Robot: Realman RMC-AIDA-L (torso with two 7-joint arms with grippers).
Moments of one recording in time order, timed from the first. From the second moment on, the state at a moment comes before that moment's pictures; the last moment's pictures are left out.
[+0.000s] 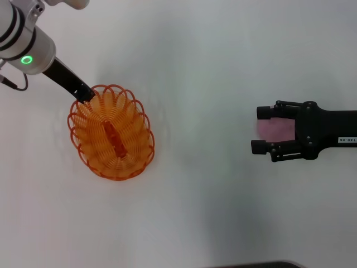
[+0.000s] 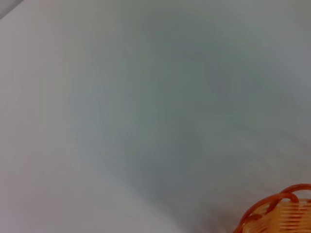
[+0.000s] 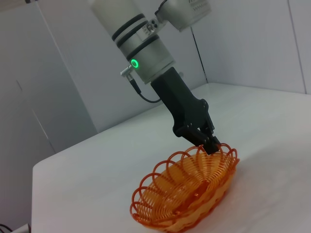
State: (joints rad) left arm -0.90 -2.13 1.09 0.83 2.84 1.32 -2.31; right arm 0.42 2.04 -0.53 -0.61 -2.17 -1.78 1.28
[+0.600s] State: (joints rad) left arm -0.89 -2.14 1.01 0.89 2.84 1.38 -2.32; right arm 0.42 2.04 -0.52 -0.61 -2.17 -1.77 1.28
